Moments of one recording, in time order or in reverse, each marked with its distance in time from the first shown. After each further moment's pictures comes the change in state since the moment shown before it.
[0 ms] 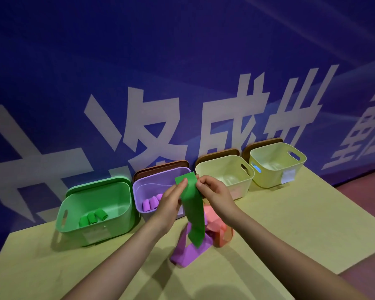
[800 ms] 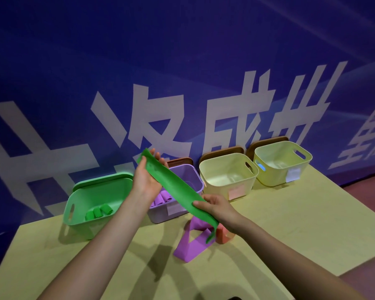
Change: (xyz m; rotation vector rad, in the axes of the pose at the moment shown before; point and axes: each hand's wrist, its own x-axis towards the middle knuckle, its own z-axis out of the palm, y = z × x) left_hand 0.027 0.058 -0.037 -0.709 0.289 0.046; right_hand -0.018 0.025 -0.004 -0.064 -0.175 0.327
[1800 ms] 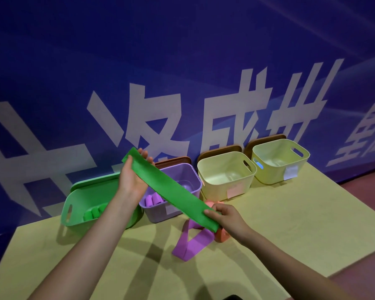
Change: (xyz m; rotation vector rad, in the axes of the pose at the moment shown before) left_hand 0.002 0.021 -0.015 0.125 0.018 0.093; right_hand -0.009 0.049 -0.019 -0.118 0.174 -0.038
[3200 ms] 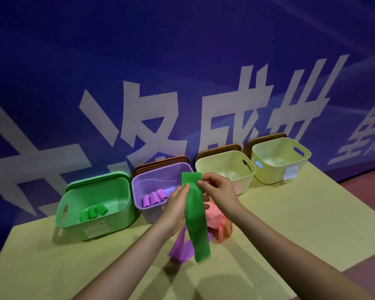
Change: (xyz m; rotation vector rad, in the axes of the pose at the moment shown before) left_hand -0.053 -0.101 0.022 0.666 -0.161 -0.206; right_hand 0.036 -0.061 -0.005 0.148 0.158 -0.174
